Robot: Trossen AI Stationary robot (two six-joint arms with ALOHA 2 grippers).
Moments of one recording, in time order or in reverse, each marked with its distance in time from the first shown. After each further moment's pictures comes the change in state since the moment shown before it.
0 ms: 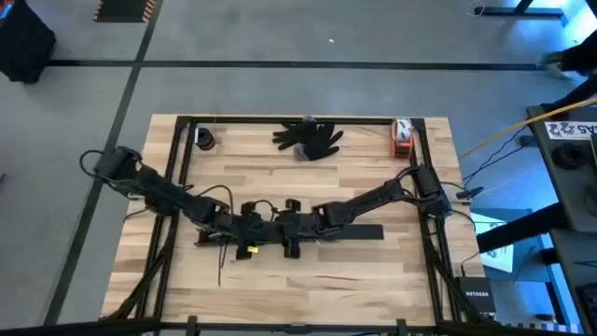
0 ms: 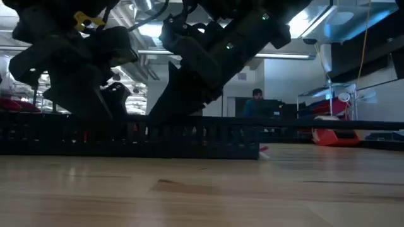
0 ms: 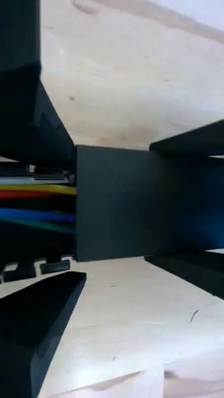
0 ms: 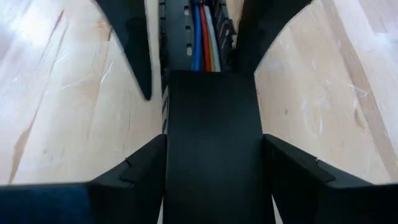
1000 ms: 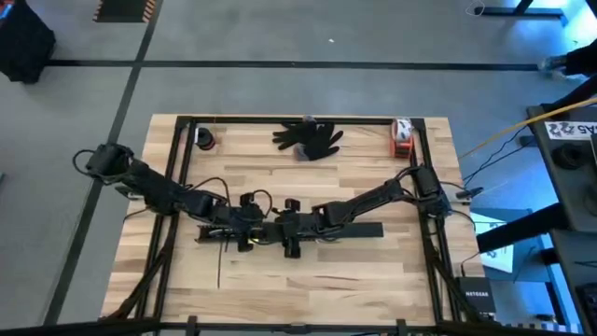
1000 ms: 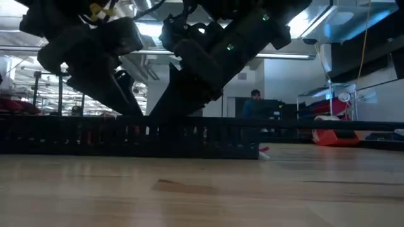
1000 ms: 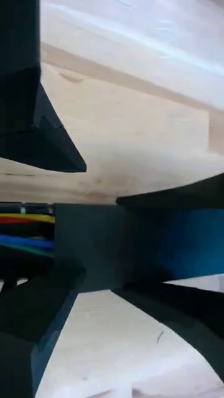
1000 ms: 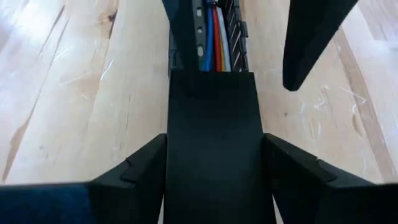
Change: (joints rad) left arm 0.039 -0.067 0.025 -0.094 -0.053 0.016; right arm 0.001 0.001 -0.005 0.008 0.000 -0.024
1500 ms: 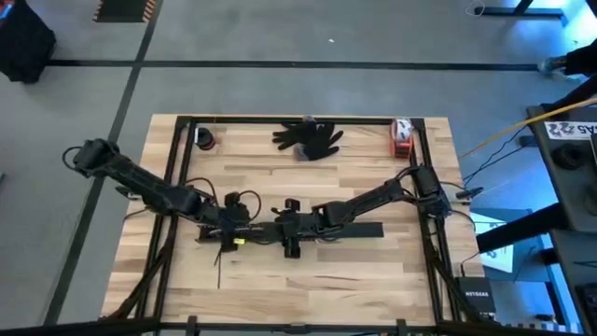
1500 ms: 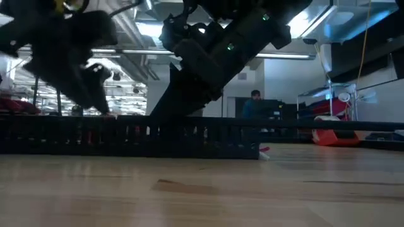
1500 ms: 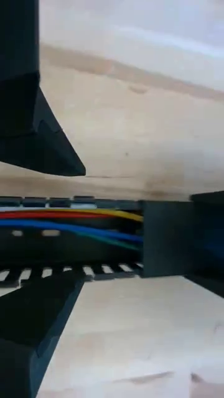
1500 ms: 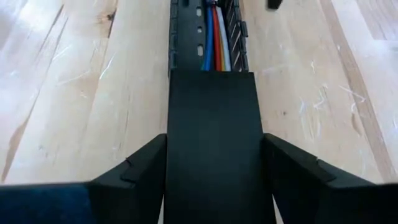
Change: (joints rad) left arm -0.058 -0.154 -0.060 -0.186 0.009 -0.062; right arm 0.000 0.000 0.000 -0.005 0.005 0.000
